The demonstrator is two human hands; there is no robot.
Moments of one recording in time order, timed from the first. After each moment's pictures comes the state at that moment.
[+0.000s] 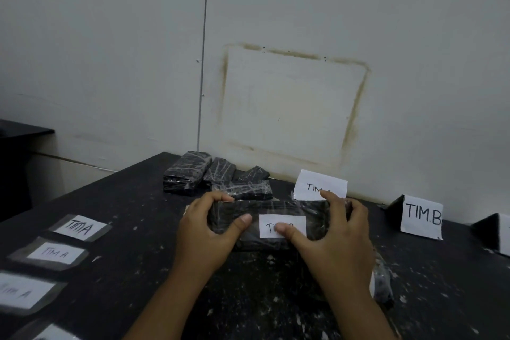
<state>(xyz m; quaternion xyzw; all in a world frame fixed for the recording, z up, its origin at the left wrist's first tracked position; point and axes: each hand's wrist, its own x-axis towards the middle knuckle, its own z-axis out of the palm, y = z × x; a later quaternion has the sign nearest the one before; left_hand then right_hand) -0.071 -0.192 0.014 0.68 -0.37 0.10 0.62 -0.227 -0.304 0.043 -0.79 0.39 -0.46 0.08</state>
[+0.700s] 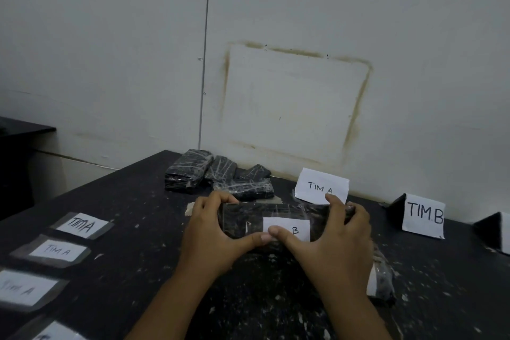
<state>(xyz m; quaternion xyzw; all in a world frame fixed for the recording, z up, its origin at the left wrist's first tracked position) -0.078 -0.190 0.018 0.72 -0.40 0.07 0.56 -0.221 -0.301 0.037 -0.79 0.44 -0.43 0.01</state>
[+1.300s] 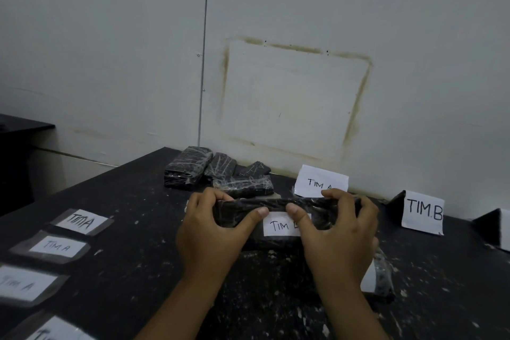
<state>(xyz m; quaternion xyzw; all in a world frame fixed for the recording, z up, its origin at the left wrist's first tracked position) -0.094 -0.196 0.020 0.72 -0.31 0.21 0.58 -0.217 -0.293 0.041 -0.72 0.41 -0.54 0.12</state>
